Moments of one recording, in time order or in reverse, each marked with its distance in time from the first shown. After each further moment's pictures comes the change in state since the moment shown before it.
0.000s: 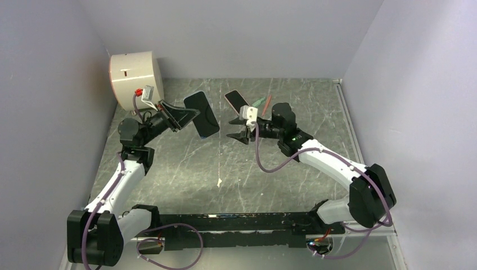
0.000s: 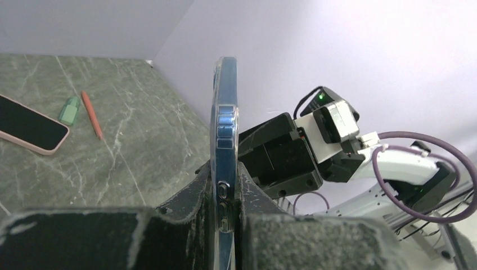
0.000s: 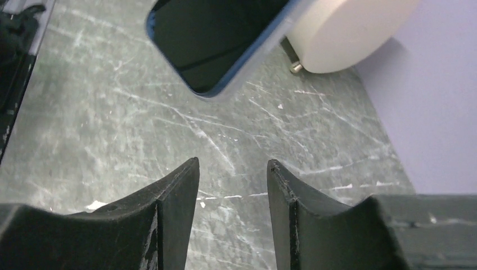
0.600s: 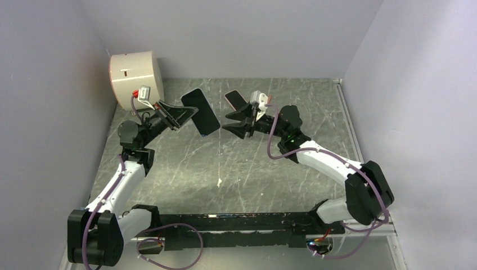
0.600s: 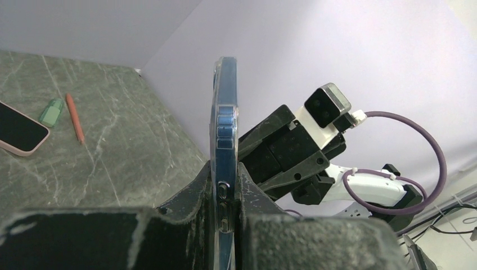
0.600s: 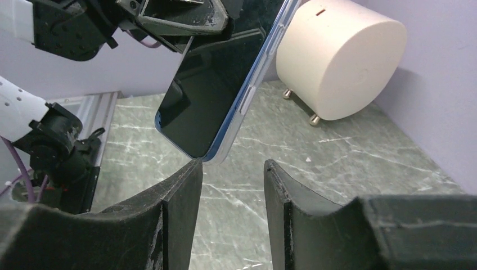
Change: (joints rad) left arm 0.002 0.000 -0.025 0.056 -0.066 -0.138; right arm -0.018 0.013 -0.079 0.471 0.018 0.578
